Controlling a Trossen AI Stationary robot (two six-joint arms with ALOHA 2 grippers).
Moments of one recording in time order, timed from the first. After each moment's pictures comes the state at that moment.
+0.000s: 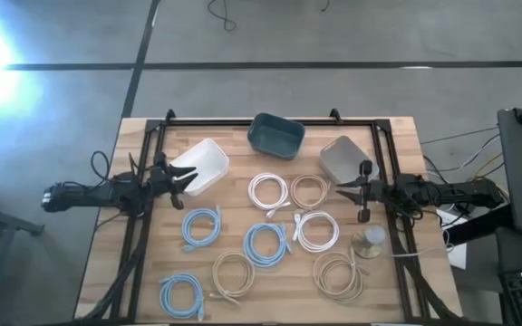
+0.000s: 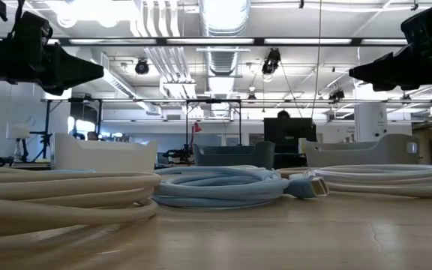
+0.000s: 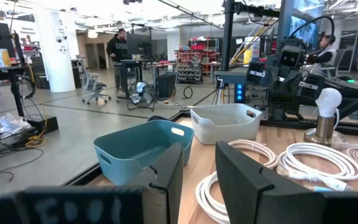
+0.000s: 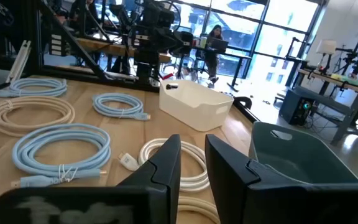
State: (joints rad) left arm -0.02 0.02 0.01 0.06 -0.43 0.05; right arm 0.06 0.07 0.01 0.04 0.18 -0.16
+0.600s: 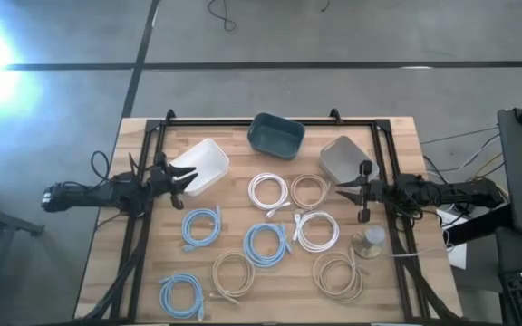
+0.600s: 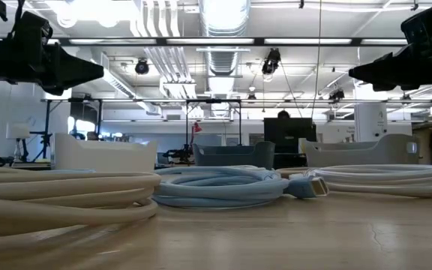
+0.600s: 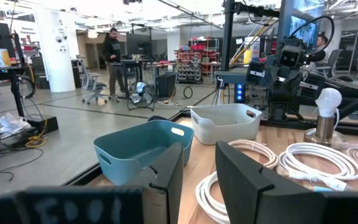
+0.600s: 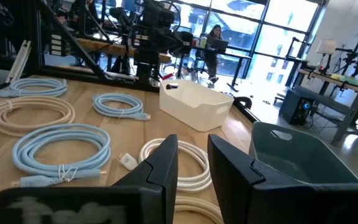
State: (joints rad) left arm -0.02 0.02 0.01 0.06 -0.43 0.05; right arm 0.06 0.07 0.01 0.04 0.18 -0.16
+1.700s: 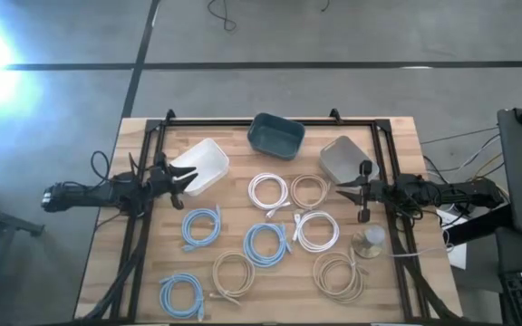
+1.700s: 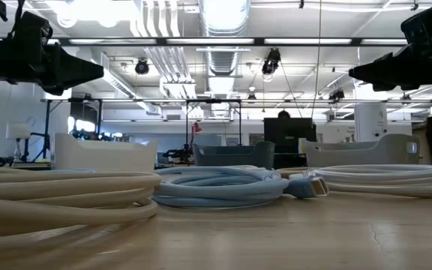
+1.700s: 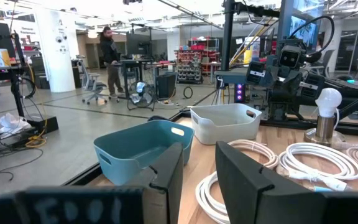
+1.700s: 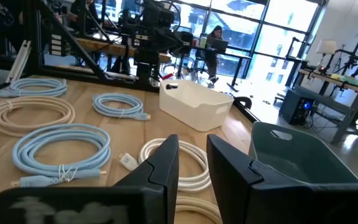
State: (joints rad) left arm -0.02 0.02 0.01 0.06 -0.43 0.05; right arm 0.06 0.07 0.01 0.04 0.18 -0.16
